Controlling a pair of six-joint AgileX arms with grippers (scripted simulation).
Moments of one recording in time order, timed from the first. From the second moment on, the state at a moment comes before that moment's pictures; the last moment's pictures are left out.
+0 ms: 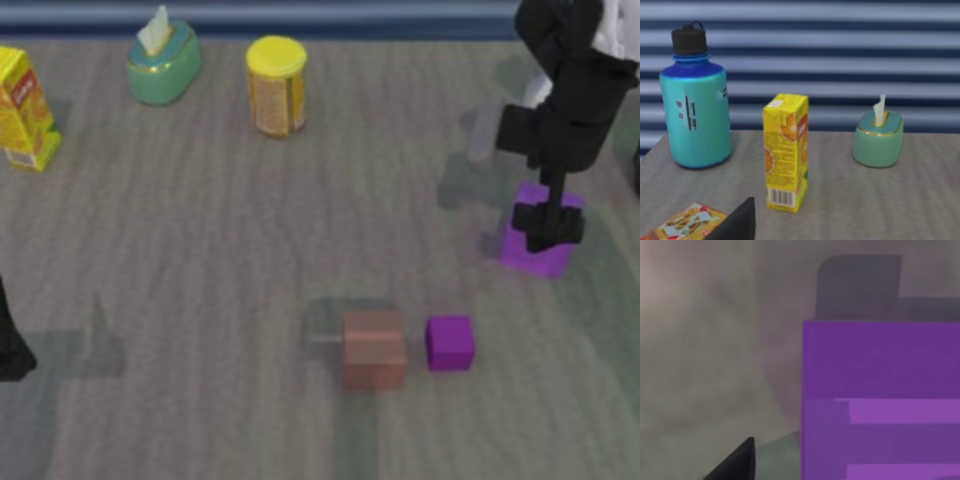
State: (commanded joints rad) left arm 0.02 0.00 0.00 0.00 0.00 0.00; right arm 0.25 2.24 1.79 -1.12 0.00 -0.98
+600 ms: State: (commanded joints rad) left arm 0.02 0.00 0.00 0.00 0.00 0.00; right arm 0.25 2.30 1.67 -0.94 0.00 -0.98
